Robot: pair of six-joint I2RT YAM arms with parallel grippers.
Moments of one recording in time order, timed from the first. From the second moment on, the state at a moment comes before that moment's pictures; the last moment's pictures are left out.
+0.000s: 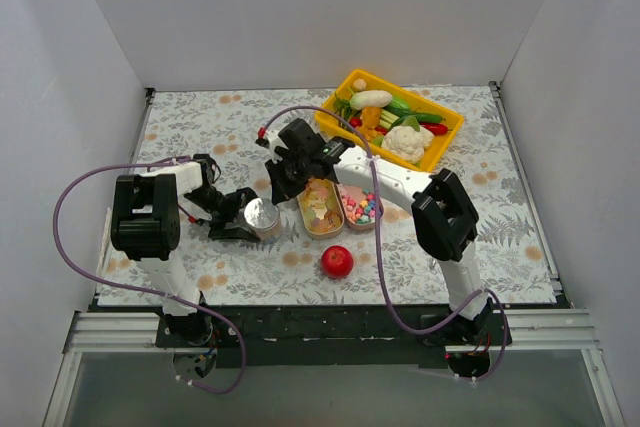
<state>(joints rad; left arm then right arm) -0.01 1.84 0.98 -0.85 0.60 -1.34 0.90 2.08 1.77 -0.54 -0.41 0.21</state>
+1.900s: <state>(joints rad) -0.01 1.84 0.98 -0.84 0.60 -1.35 0.93 2.11 1.84 -0.57 -0.38 0.21</state>
